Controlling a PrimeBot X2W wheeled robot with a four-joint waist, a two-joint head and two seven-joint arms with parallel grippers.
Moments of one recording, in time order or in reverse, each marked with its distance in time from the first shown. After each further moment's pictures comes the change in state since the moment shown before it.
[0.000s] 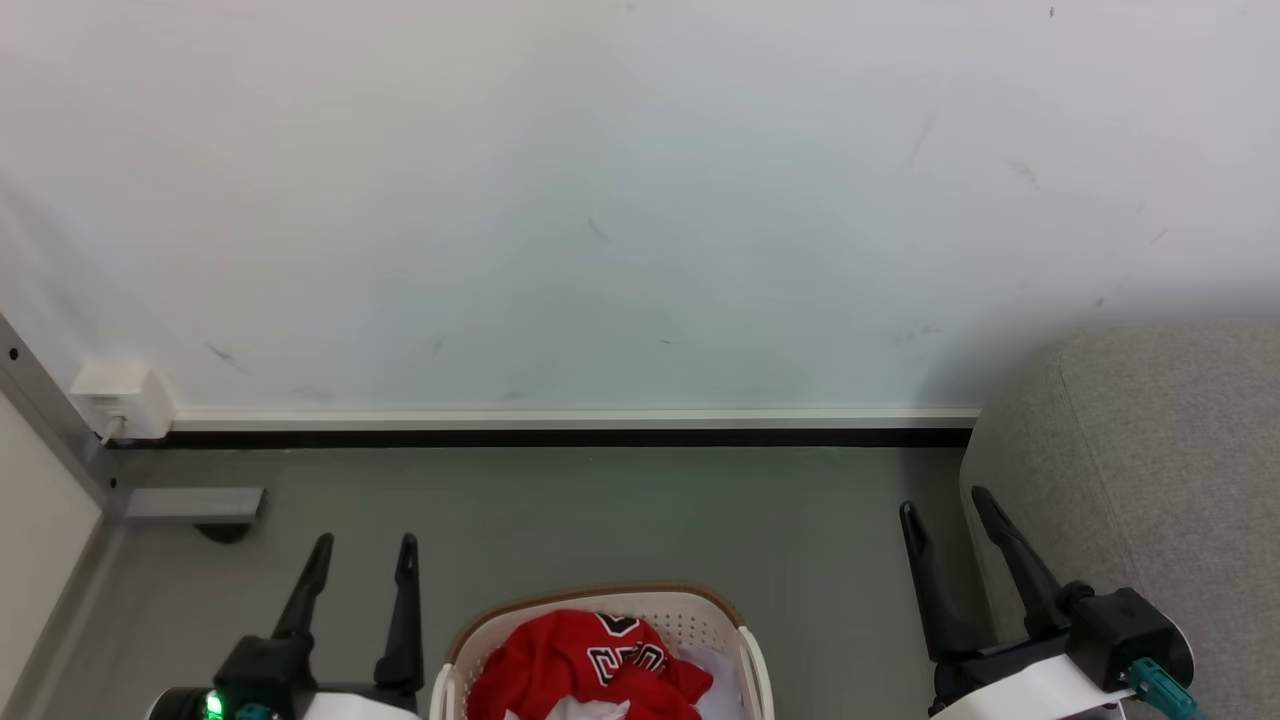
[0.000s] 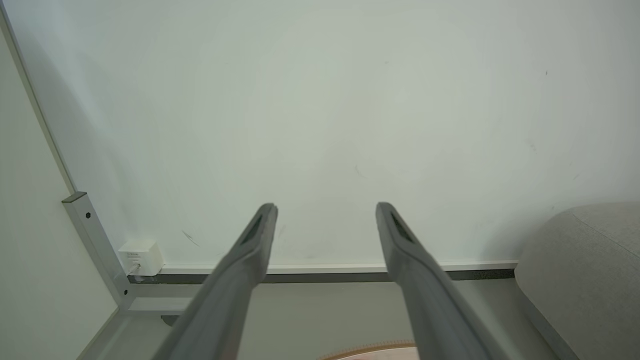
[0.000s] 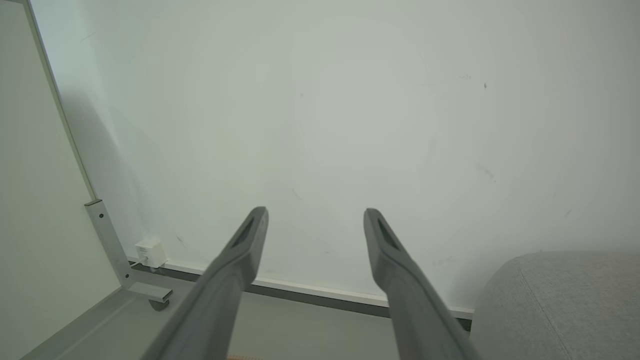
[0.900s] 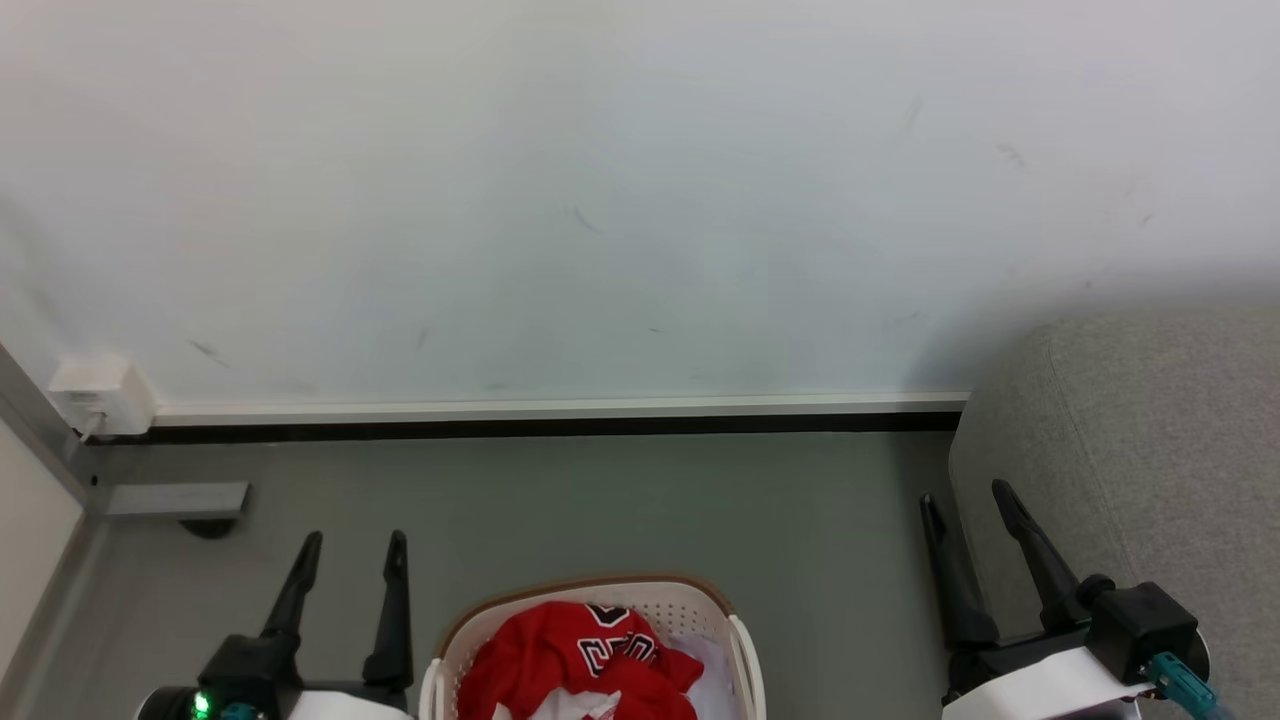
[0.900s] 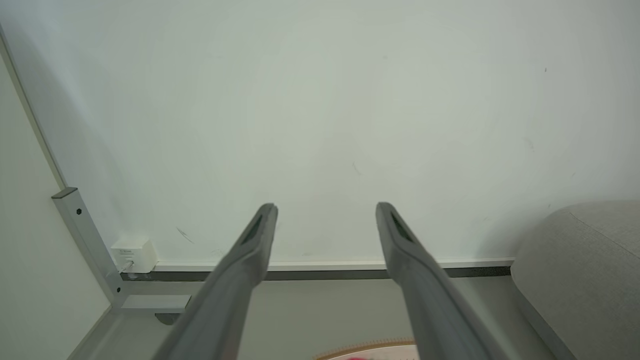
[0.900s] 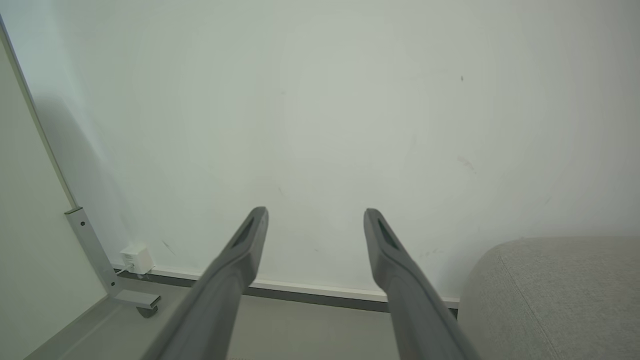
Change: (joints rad) left arm -0.001 -0.007 0.029 -0.001 0.001 -0.022 0.000; right arm -0.003 0.000 -0.029 0.003 0.017 0.000 0.000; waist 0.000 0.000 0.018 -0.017
